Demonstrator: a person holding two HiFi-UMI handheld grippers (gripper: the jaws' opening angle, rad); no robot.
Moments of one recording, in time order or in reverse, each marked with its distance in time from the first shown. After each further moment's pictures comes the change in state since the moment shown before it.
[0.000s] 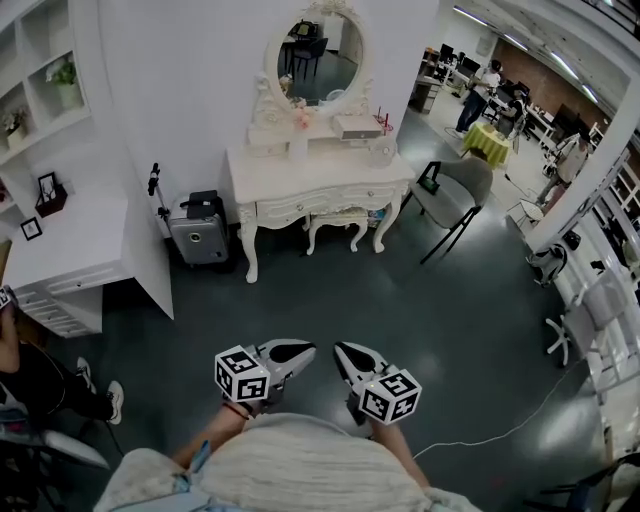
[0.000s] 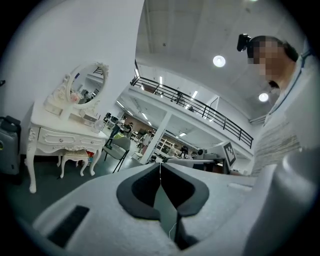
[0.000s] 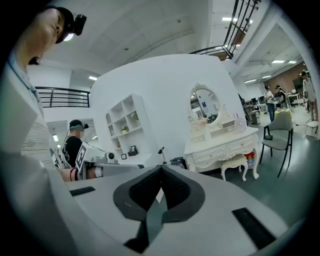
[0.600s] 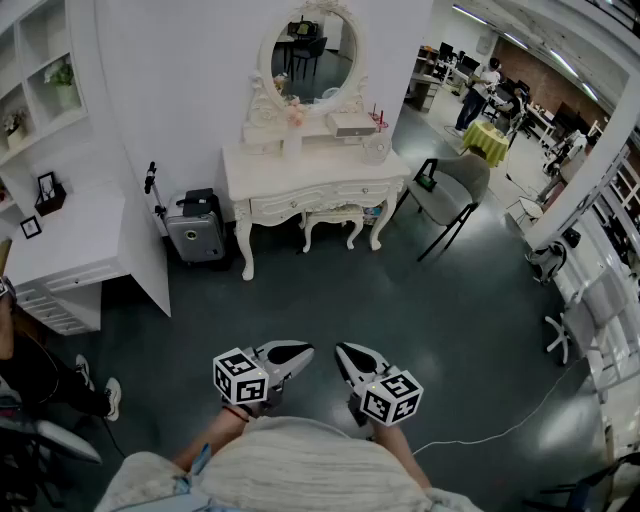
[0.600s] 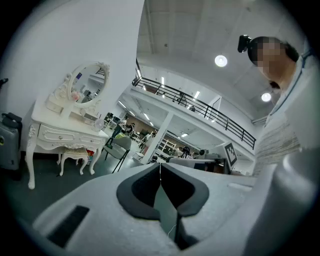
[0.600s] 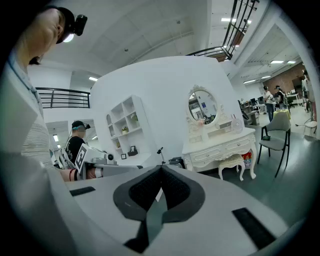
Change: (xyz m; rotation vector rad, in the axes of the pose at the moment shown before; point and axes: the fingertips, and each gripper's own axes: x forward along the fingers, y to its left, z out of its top) left arm 0.024 -0.023 -0.016 -0.013 -0.006 0.025; right arm -0.039 -0.018 -0.005 0.002 -0.003 -0.007
